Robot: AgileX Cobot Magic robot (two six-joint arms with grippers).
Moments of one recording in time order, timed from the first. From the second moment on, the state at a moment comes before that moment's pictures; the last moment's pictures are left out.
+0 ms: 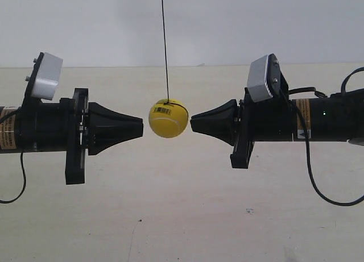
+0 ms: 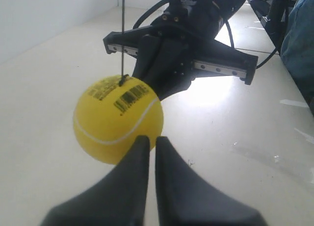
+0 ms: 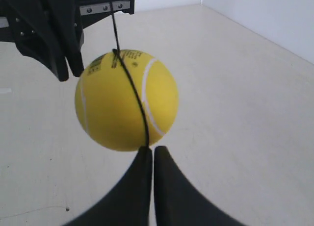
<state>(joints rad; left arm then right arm) -0.11 1.75 -0.66 1.37 -1.21 -0.59 0.23 1.85 -0.79 -1.30 -1.12 0.61</state>
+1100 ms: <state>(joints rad) -0.14 1.75 -0.67 1.37 -1.21 -0.59 0.23 1.85 -0.79 -1.30 -1.12 0.62</state>
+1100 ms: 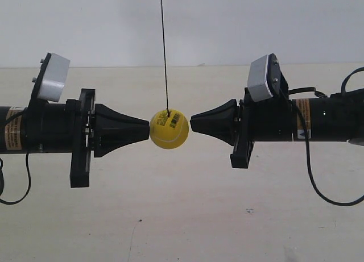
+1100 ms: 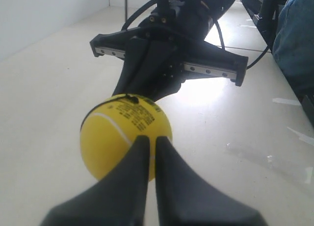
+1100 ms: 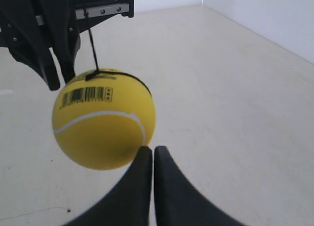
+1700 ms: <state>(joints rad) -0.14 1.75 -0.67 1.37 -1.21 -0.59 0.23 1.85 -0.79 -1.31 -1.13 0.63</state>
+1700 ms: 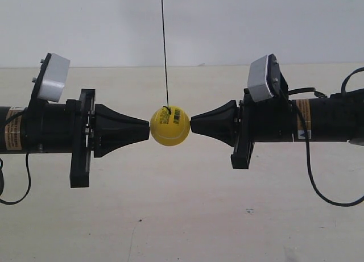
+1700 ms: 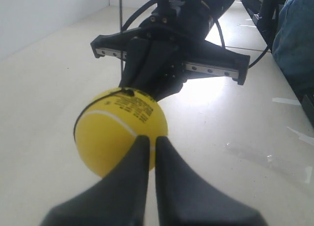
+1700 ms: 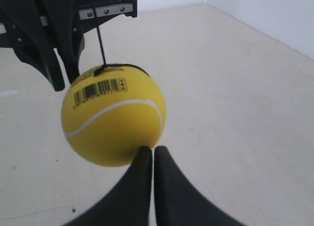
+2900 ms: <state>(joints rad) -0.14 1.82 -0.69 1.37 -1.21 -0.59 0.23 1.85 -0.79 -1.30 -1.15 0.63</state>
